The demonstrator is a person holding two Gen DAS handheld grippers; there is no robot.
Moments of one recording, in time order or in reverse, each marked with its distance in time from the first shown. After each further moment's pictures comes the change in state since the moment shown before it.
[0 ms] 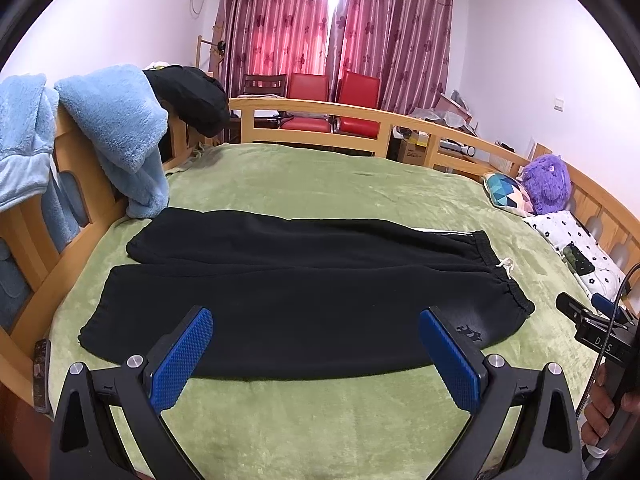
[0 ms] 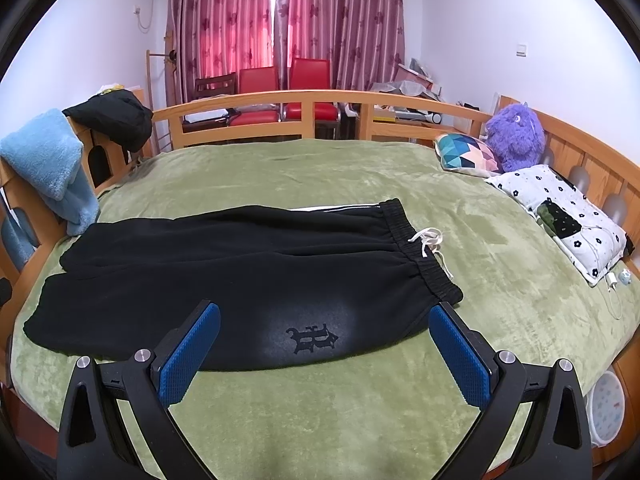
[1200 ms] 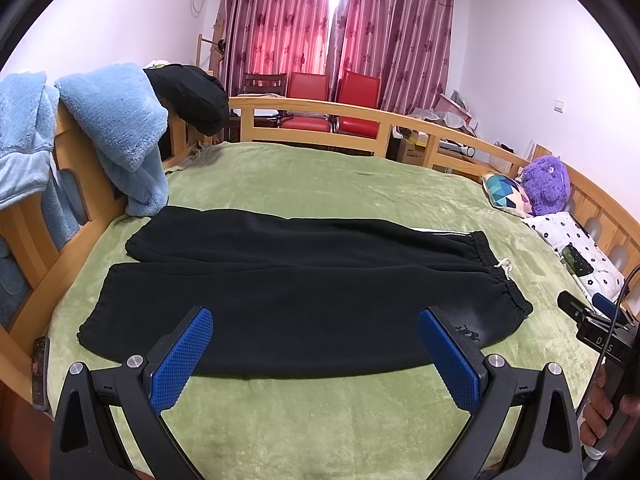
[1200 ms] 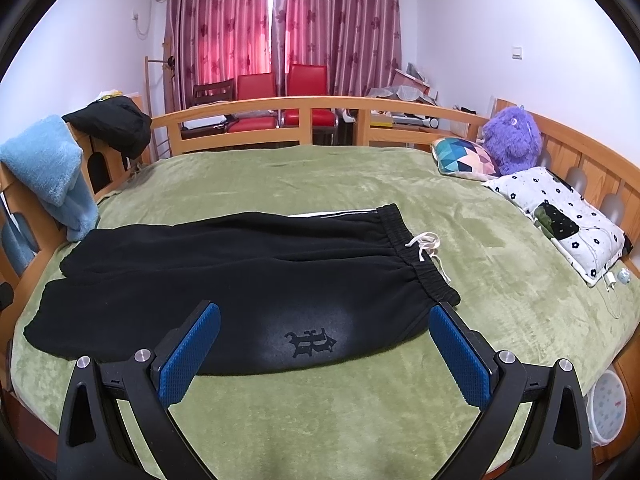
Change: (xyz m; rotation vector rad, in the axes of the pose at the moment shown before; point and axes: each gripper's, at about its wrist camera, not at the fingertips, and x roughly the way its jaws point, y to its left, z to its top) left arm -0.001 0.004 0.000 -0.015 0.009 -0.008; right arm -0.003 -0.001 0.002 0.010 -0.020 -0.005
